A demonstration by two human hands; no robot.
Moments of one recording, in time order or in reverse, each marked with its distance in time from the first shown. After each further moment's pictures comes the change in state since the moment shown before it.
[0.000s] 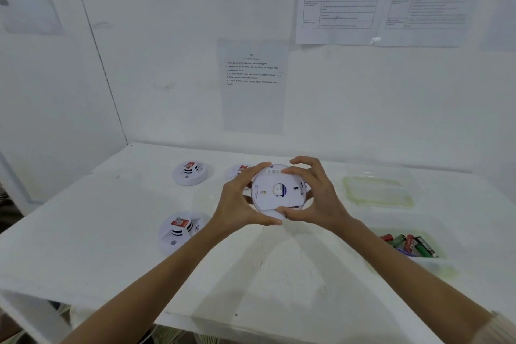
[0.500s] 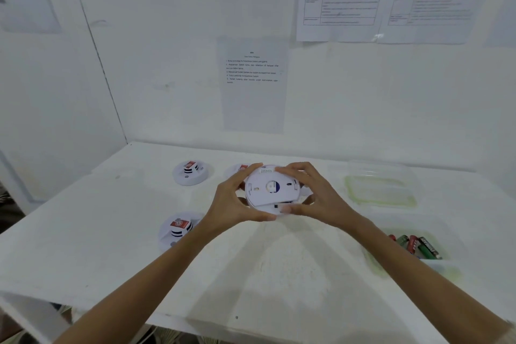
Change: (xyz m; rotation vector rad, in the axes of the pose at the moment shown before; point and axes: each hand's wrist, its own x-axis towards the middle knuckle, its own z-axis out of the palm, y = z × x) left_hand 0.003 -0.015 -0.011 -0.073 -0.042 -0.130; right_hand 0.005 0.002 -0.008 0.195 -0.252 0.225
